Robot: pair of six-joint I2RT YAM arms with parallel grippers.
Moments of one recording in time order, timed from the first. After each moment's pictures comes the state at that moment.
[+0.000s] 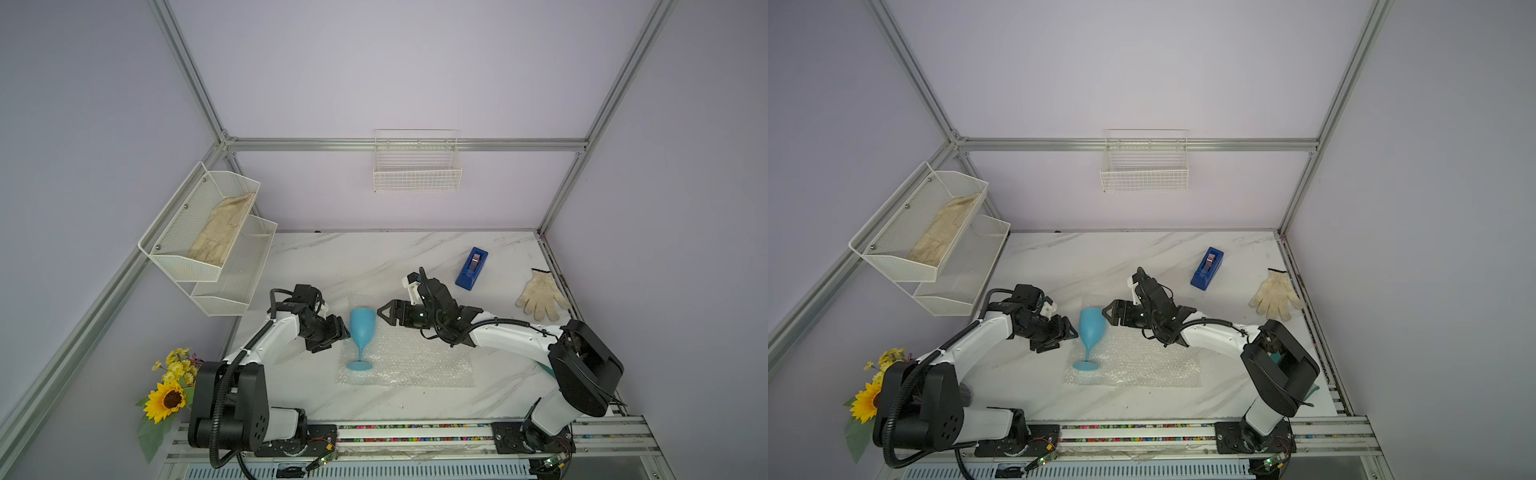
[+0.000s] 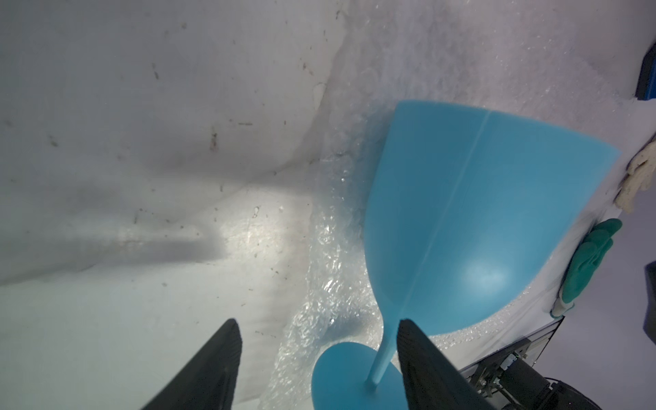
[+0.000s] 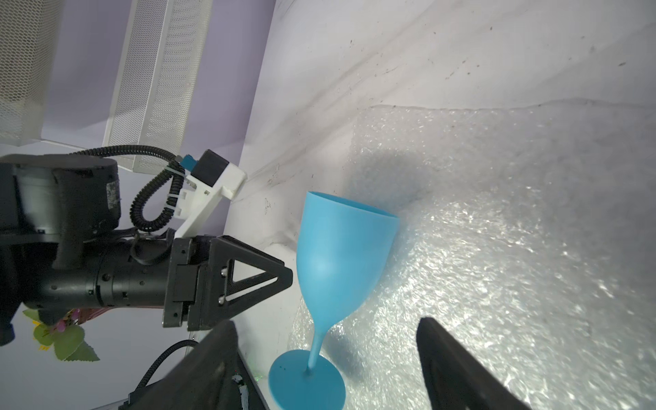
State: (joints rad) left arm -0.07 1.33 0.76 -0.73 0.41 -0.45; right arm 0.79 1.64 0.98 0.11 -0.28 0.86
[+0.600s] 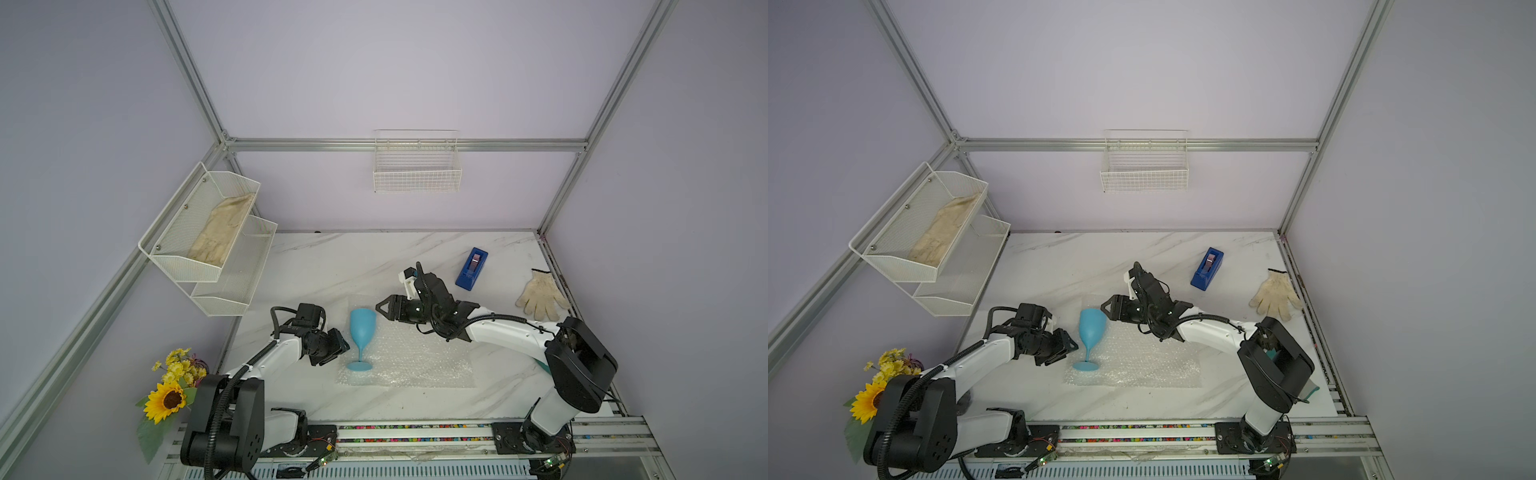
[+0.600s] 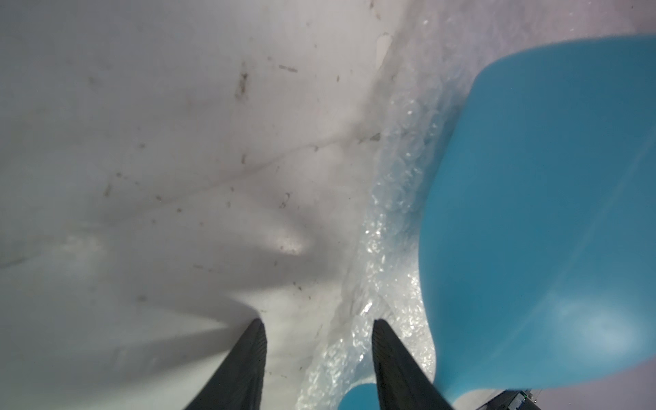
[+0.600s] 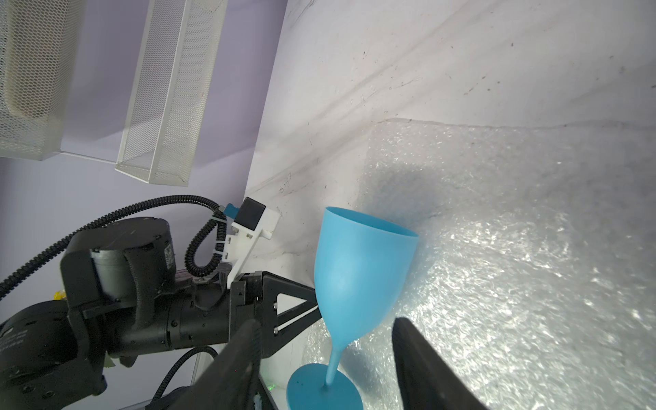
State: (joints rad) left arm -0.11 1.27 0.56 -0.51 0.38 -0.58; right arm 0.79 1.66 1.05 0.08 -0.29 0.87
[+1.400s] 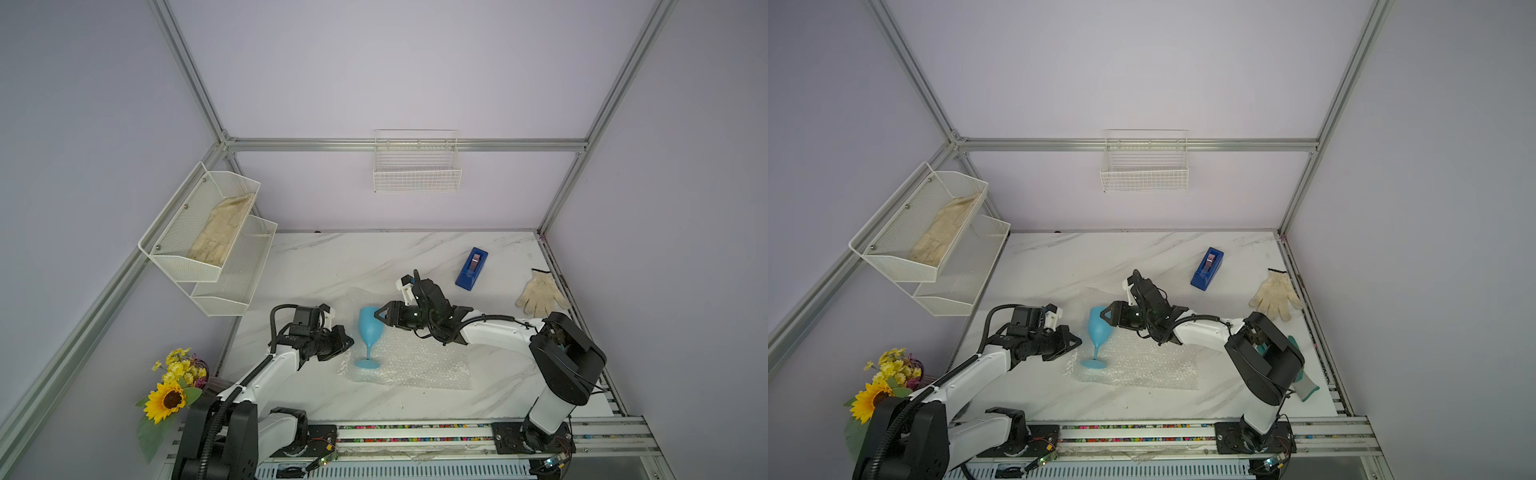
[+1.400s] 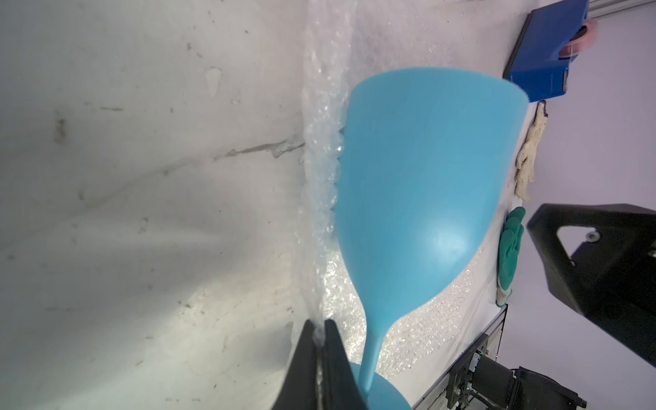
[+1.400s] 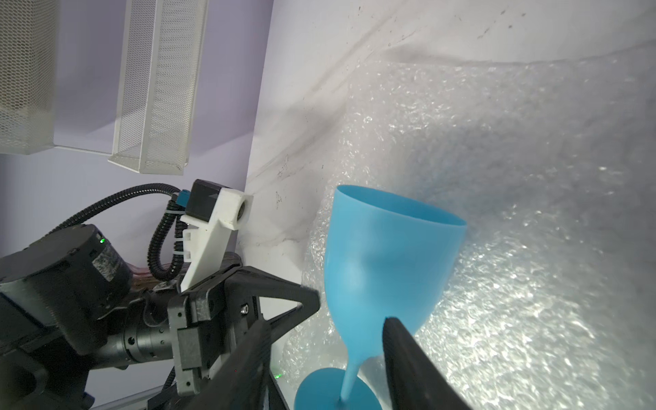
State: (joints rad) left arm -0.14 1.16 0.50 -0.34 0.53 -0.58; right arm 0.79 1.73 1.00 0.20 -0.36 0.94
